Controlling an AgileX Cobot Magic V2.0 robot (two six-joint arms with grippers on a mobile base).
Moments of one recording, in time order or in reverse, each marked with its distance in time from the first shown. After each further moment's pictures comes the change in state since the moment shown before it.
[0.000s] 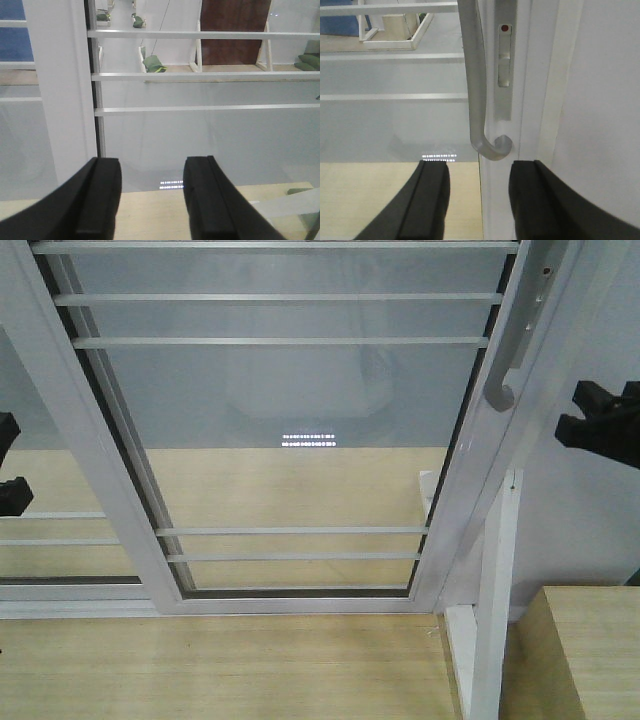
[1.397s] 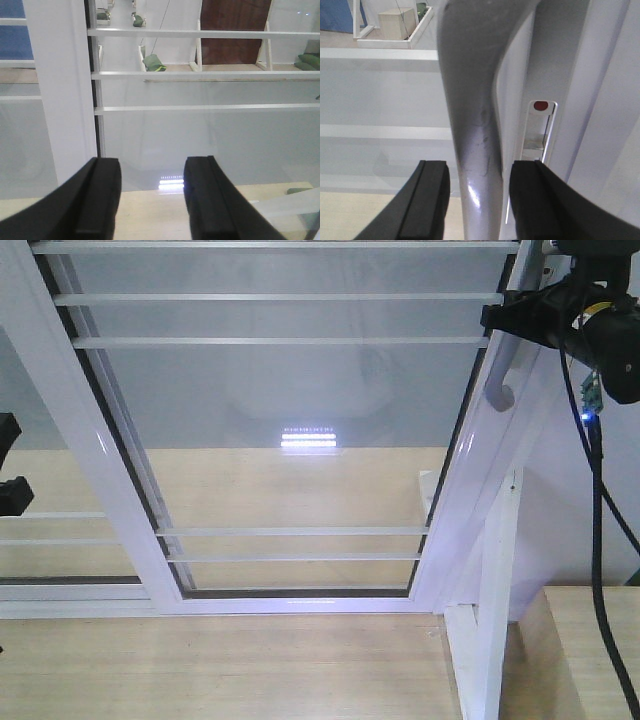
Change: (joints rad) left arm 0.000 0.002 0.000 0.000 0.000 -0.002; right arm 0.000 0.649 -0.560 -0.026 -0.082 -0.009
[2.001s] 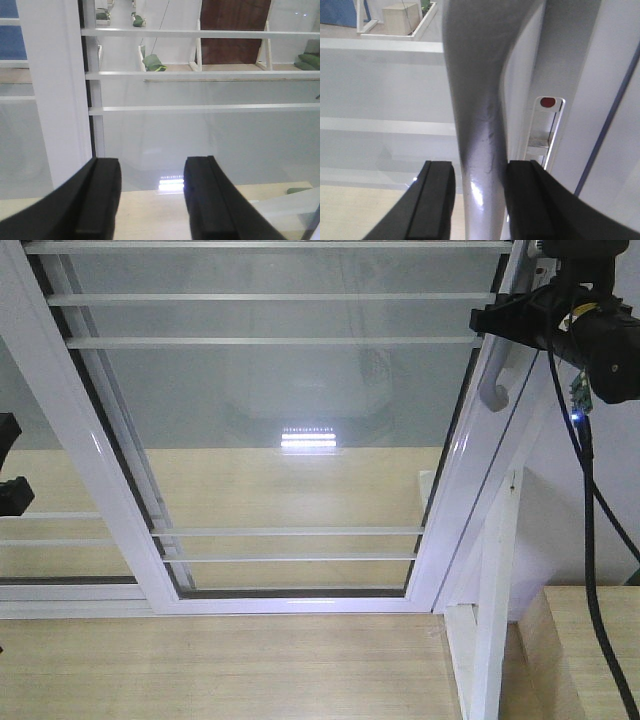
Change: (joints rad) left arm 0.000 0.001 0.000 0.000 0.000 0.000; right arm 0.045 0.011 -0.006 -0.011 0.008 0.000
